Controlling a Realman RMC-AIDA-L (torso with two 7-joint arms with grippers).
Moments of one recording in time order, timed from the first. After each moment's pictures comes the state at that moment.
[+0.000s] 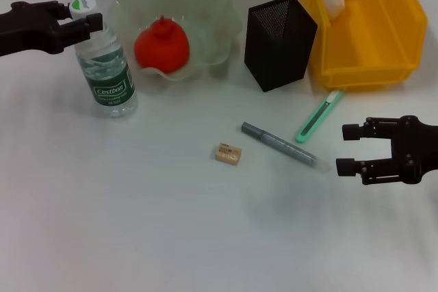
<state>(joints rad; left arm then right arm) -0.55 -2.01 0.58 0.80 1.99 1.42 -1.54 0.47 2.02 -0.59 -0.71 -2.16 -1.79 1.45</state>
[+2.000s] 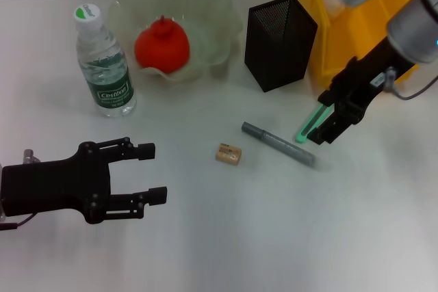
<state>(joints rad) -0.41 -2.01 0.72 0.51 1.96 1.78 -1.14 0.89 2.07 -1.11 -1.05 -2.63 -1.70 2.11</state>
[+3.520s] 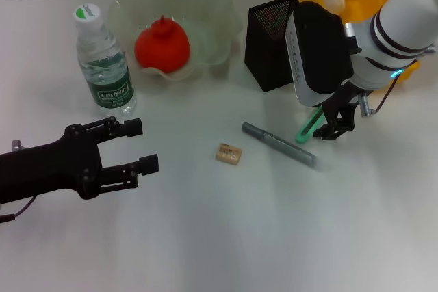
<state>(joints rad) -0.39 -2.03 0.61 0.50 1.95 1.77 -1.19 0.89 2.08 -1.52 -0.89 -2.71 -1.30 1.83</state>
